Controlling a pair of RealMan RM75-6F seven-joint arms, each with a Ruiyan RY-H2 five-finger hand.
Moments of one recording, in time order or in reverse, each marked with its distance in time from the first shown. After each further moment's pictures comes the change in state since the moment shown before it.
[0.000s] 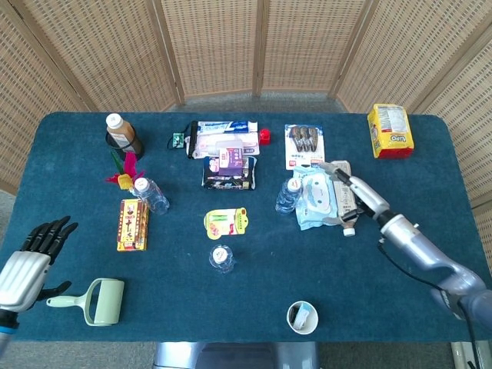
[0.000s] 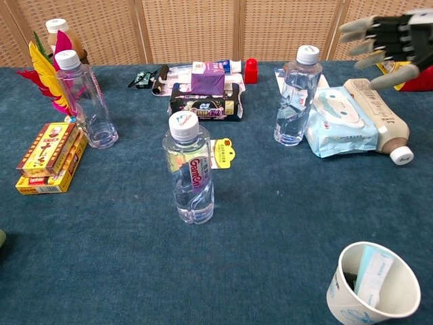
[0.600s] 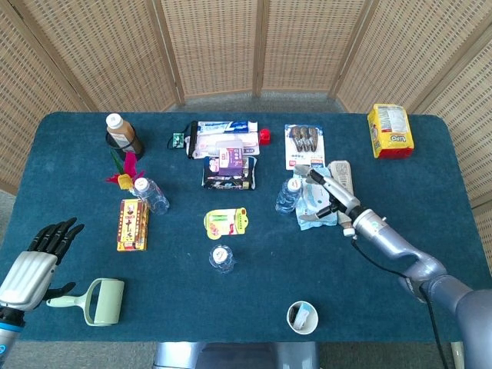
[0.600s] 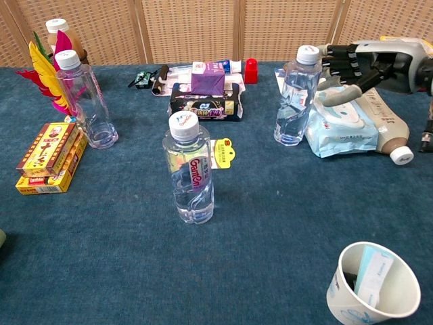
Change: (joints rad) left arm 0.004 -0.017 -0.020 0.005 -0.008 -0.032 0.013; right arm 0.088 -0.200 -0.036 0.198 0.057 -0.047 0.113
